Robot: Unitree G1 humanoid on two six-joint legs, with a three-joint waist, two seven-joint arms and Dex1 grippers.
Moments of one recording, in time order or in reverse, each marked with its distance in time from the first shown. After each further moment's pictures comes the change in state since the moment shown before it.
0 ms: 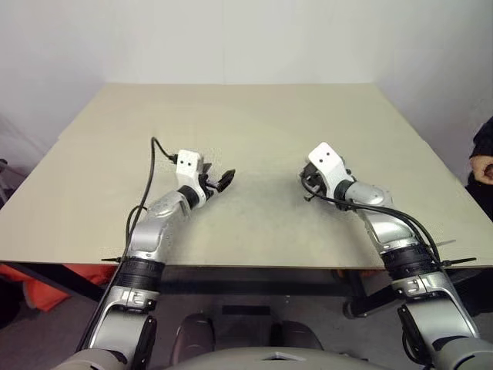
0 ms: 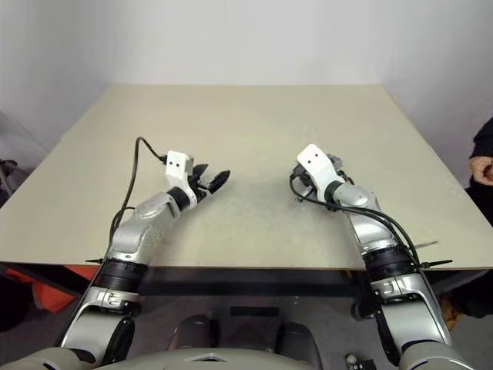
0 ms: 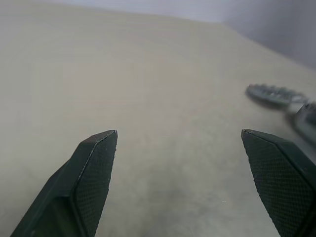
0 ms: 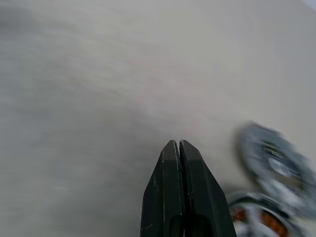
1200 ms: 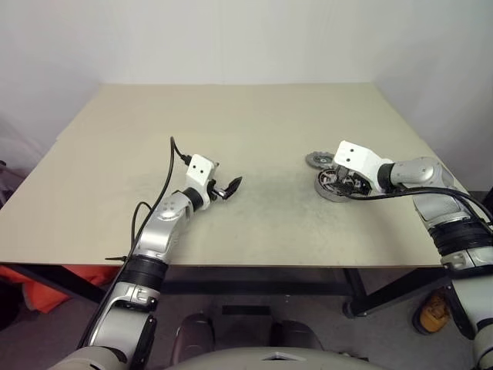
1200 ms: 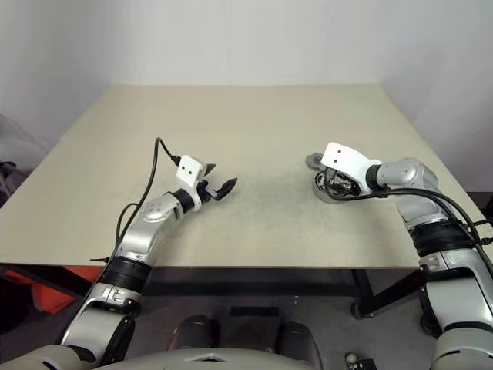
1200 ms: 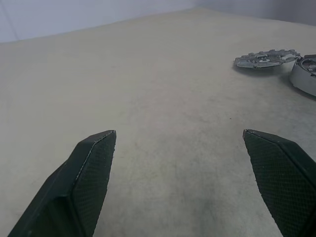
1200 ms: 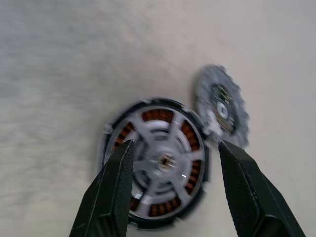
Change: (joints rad) left arm -0.007 -0.009 -0.030 0.073 0.115 -0.127 -0.114; right arm -0.126 -0.311 0.092 0.147 -0.116 -0.242 0.471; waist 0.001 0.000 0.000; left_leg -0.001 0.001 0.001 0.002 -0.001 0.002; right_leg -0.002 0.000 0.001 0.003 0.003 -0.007
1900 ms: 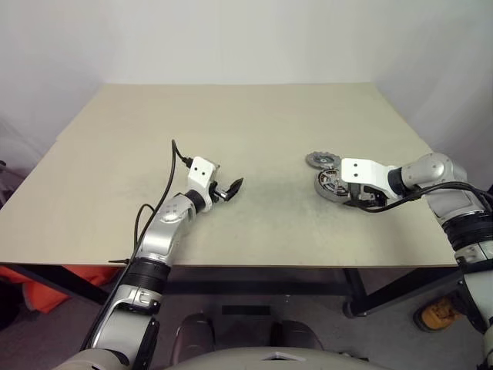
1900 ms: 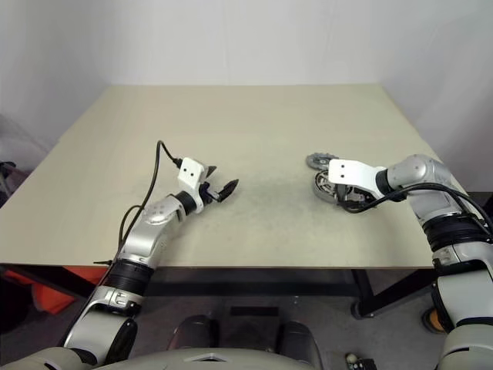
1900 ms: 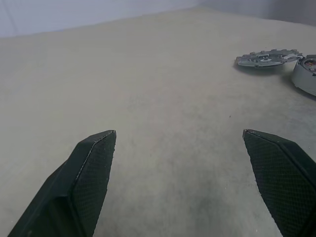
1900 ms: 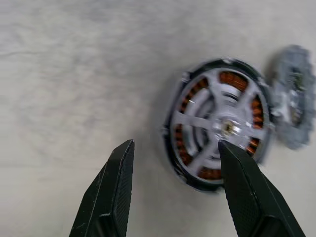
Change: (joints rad) left arm 0.019 -0.023 -0.001 -0.007 0.005 0.002 0.029; right arm -0.061 -0.062 0.071 0.144 -0.058 -0.183 0.245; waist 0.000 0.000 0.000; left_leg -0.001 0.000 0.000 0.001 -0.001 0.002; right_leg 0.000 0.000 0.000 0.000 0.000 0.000
